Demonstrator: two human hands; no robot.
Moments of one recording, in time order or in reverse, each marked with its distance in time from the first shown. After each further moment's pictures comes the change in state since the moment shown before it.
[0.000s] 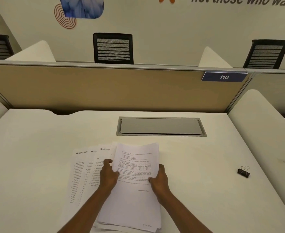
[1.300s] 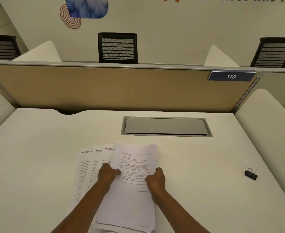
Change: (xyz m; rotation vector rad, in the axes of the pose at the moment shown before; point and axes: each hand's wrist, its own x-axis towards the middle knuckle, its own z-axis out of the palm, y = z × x) left_hand 0.027 -0.012 -0.021 -0.059 -0.053 -0.195; right_hand 0.001 -0.013 0.036 0.096 0.089 0.191
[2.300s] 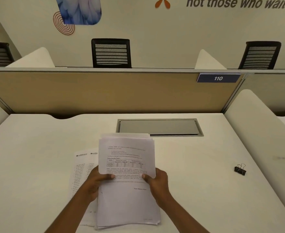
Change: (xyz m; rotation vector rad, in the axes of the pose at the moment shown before) left_hand -0.056 0.005 -0.041 -0.485 -0.484 0.204; right_hand -0.034 -0.005 -0.045 0.186 -0.157 -0.320
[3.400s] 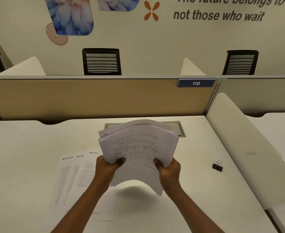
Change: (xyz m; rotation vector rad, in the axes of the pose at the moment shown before) left_hand -0.038 0.040 0.136 0.114 0.215 0.437; right_hand -0.021 -0.052 -0.090 0.067 0.239 -0.345
